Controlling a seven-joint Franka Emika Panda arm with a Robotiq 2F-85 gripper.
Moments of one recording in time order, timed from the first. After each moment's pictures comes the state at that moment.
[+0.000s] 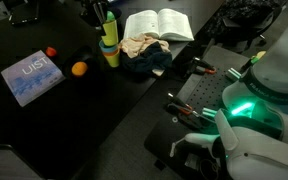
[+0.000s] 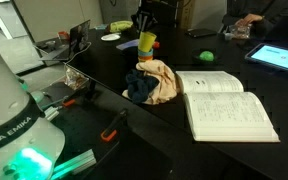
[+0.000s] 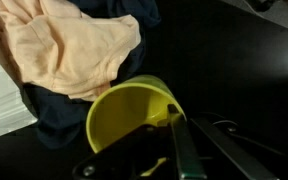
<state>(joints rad) 0.05 0.36 0.12 -1.95 0.09 2.08 -0.22</state>
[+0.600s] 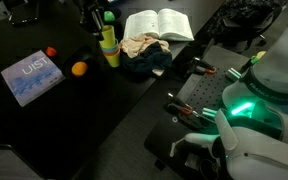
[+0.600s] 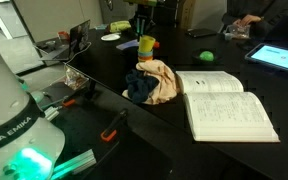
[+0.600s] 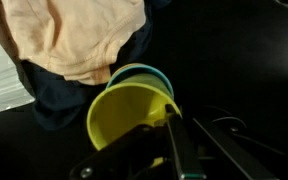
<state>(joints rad) 0.08 0.36 0.13 -2.00 0.04 2.21 -0.22</state>
